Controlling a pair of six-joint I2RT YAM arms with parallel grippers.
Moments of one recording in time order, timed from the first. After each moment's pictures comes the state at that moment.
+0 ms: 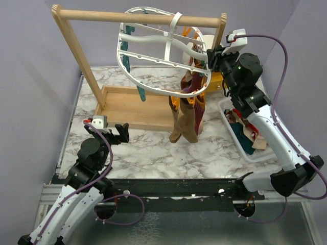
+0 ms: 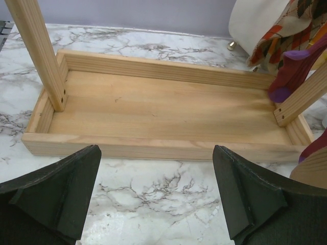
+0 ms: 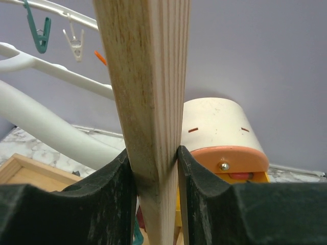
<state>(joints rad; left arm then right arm) -0.53 0.32 0.51 -0.28 -0.37 -0.21 0.51 1.34 1.50 -0.03 0.24 -0.04</state>
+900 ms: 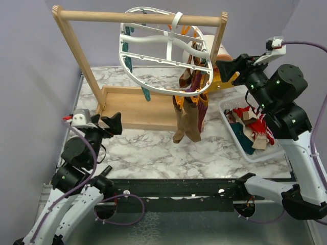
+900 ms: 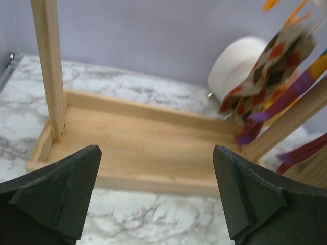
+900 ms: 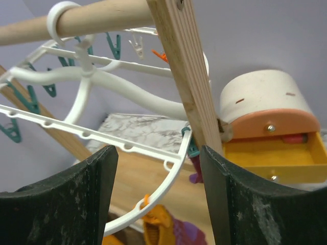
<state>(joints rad) -0.53 0.34 0.67 -0.32 -0.40 -0.28 0.47 1.11 1.59 -0.37 0.09 0.21</state>
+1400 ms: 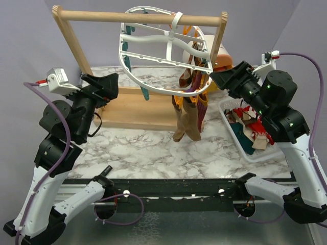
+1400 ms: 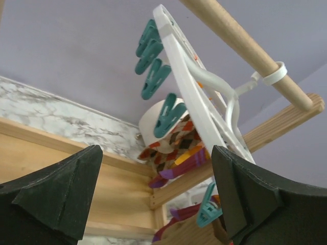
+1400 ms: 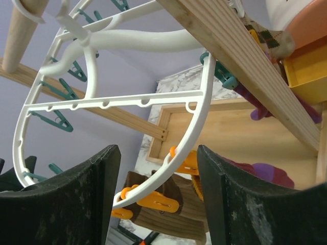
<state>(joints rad) -0.54 0.79 1.39 -0.46 -0.41 -0.61 0.47 1.05 1.52 -0.54 0.03 0.74</state>
